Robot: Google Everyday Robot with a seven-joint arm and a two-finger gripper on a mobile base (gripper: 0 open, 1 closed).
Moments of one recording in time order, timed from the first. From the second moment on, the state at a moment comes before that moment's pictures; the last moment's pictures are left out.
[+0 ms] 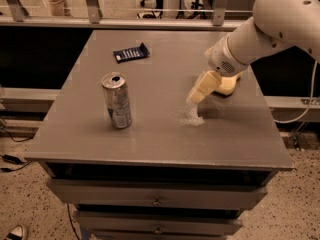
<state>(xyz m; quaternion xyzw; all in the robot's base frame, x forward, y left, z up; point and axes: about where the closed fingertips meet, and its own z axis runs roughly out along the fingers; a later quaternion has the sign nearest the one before) 0.619 -0.127 0.865 -0.54 0.78 0.09 0.31</state>
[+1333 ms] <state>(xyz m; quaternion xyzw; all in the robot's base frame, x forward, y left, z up) 0.744 -0.034 0.881 -0.44 0.73 0.22 0.47</state>
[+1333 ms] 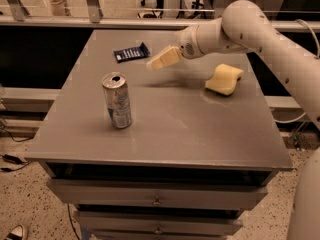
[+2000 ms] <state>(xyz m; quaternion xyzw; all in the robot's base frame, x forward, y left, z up) 0.781 0.002 0.855 -0.40 0.74 0.24 0.48</state>
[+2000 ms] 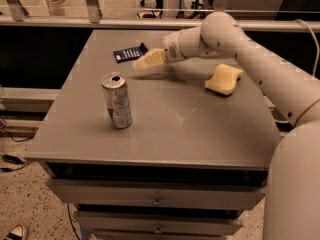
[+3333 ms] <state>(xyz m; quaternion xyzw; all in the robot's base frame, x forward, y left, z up) 0.814 0.032 0.833 -0.39 0.74 0.26 0.49</state>
